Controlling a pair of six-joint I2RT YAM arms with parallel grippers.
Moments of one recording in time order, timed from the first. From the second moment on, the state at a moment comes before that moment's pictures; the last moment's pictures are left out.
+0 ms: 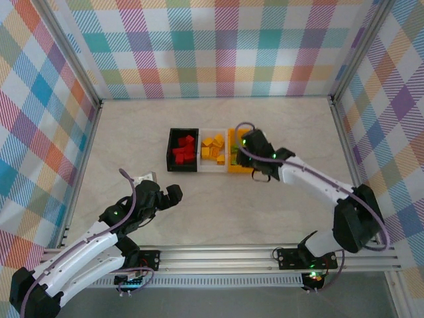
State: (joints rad) left arm -0.65 0.68 0.44 -0.53 -0.20 -0.87; right arm 0.61 1.49 1.11 -0.50 0.17 0.62
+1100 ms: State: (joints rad) left arm -0.59 0.83 0.62 -0.48 -0.44 -0.70; right arm 0.49 1.39 1.02 -0.33 0.14 0.52
